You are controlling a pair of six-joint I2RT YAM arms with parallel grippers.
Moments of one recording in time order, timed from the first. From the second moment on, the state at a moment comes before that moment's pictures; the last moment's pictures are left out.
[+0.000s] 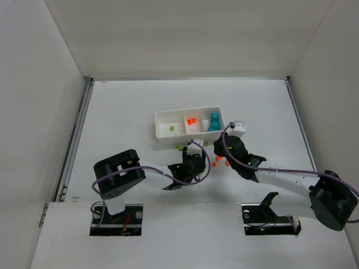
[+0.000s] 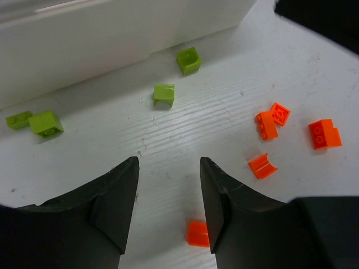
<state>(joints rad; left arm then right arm) -1.19 1.72 0.66 0.48 -0.70 -0.56 0.77 1.21 0.56 0.16 0.51 0.64</state>
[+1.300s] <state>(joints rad) -1.06 1.70 0.78 0.48 -0.57 -0.54 0.79 0.94 0.35 -0.10 0.60 0.93</state>
